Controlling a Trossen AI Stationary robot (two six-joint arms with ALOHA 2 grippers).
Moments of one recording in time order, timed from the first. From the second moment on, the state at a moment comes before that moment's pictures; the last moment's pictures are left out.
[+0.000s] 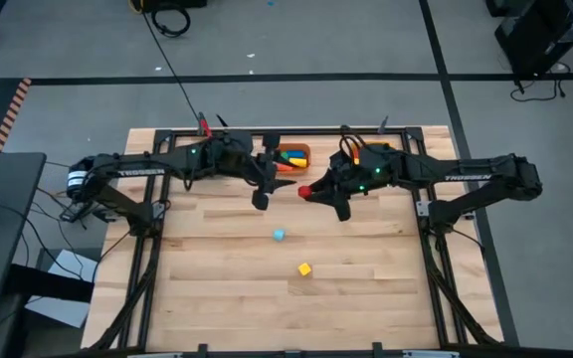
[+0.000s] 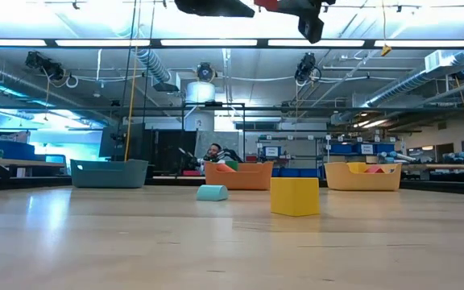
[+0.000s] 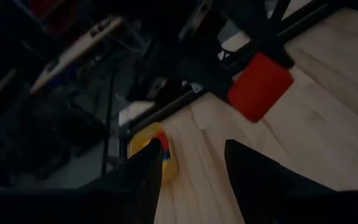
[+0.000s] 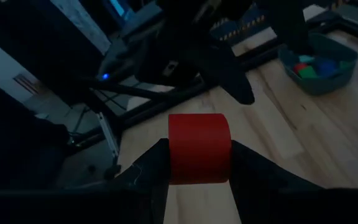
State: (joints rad) left arm 0.15 1.43 1.29 -0.20 0.10 0.65; right arm -0.08 1.24 1.05 -0.14 -0.19 0.48
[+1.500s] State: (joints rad) left arm 0.07 1.51 1.29 0.01 0.12 0.78; right arm -0.14 1.22 1.05 -0.08 -0.30 0.47
